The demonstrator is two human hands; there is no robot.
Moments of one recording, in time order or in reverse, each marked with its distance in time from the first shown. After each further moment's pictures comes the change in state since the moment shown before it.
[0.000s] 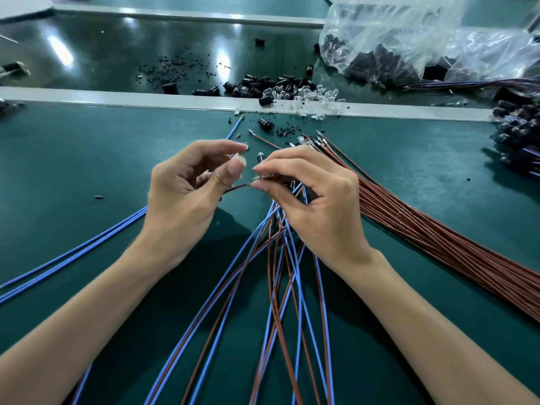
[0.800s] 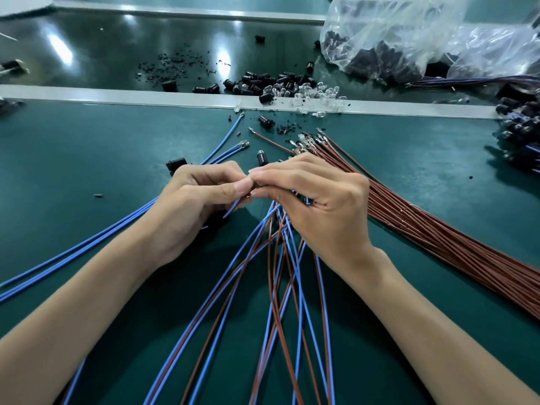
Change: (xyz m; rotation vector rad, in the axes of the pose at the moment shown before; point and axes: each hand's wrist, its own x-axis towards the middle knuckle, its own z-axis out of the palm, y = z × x) left_hand 0.004 0.001 -0.010 -0.218 -0.352 -0.397; right_hand -0.003 0.006 0.001 -0.014 0.034 -0.186
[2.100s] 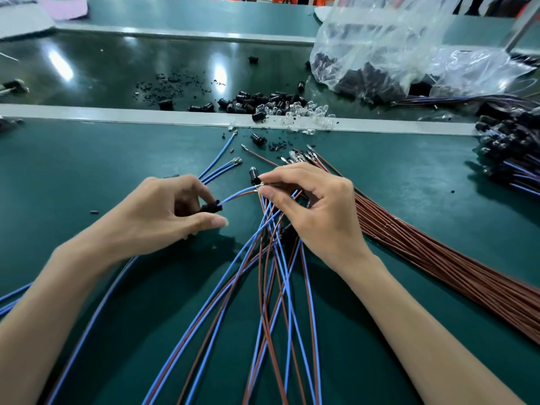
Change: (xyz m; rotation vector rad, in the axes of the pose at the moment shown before) left_hand 0.002 0.000 -0.046 0.681 0.034 0.018; right_hand 0.005 0.005 -0.012 0.076 -0.084 0.362
